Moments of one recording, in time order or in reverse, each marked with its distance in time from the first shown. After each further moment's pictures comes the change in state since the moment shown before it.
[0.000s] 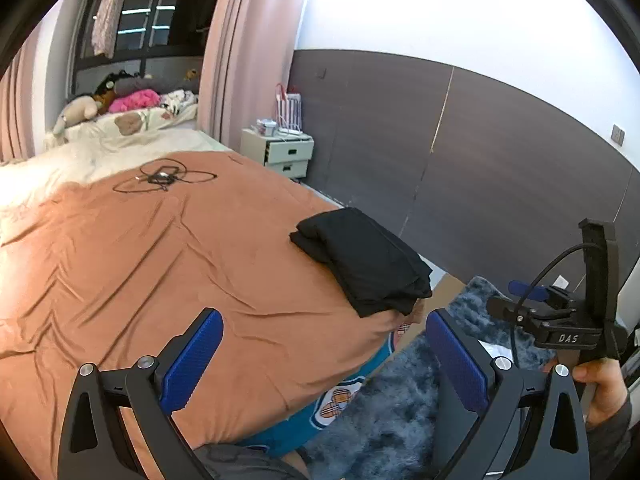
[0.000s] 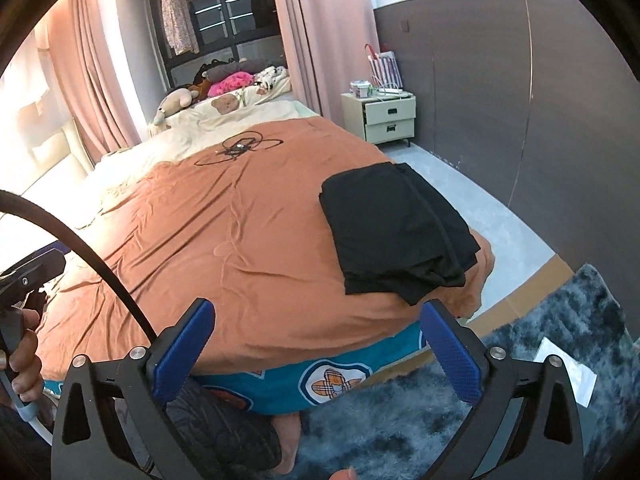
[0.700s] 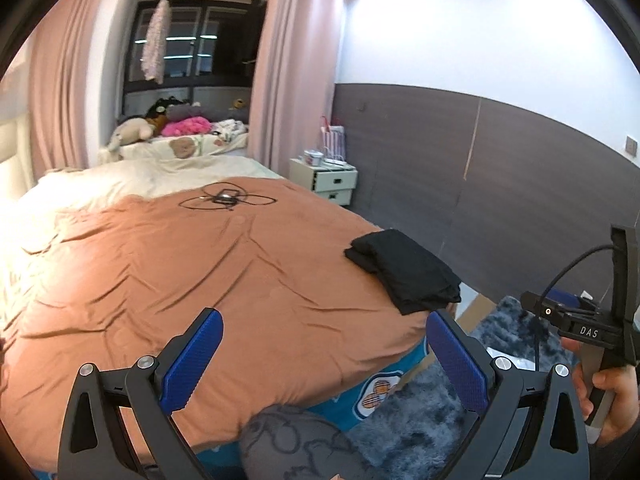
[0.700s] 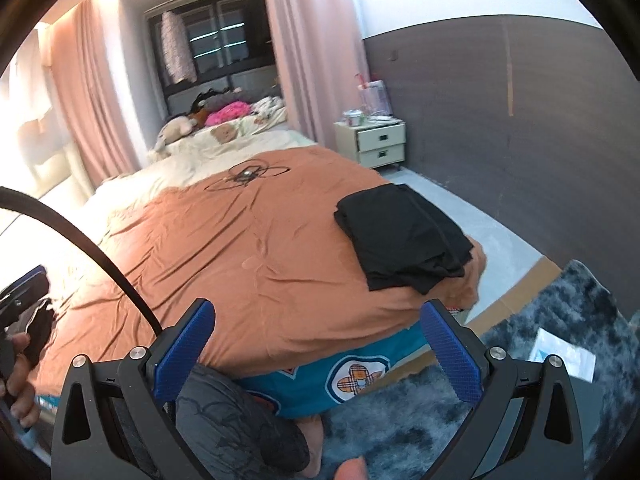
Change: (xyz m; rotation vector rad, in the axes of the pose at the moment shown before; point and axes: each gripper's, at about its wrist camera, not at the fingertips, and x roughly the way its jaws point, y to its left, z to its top) left arm -0.121 0.031 -0.040 -0.024 -0.113 0.160; right arm -0.045 0.057 -0.058 0.046 -0.121 -0.061
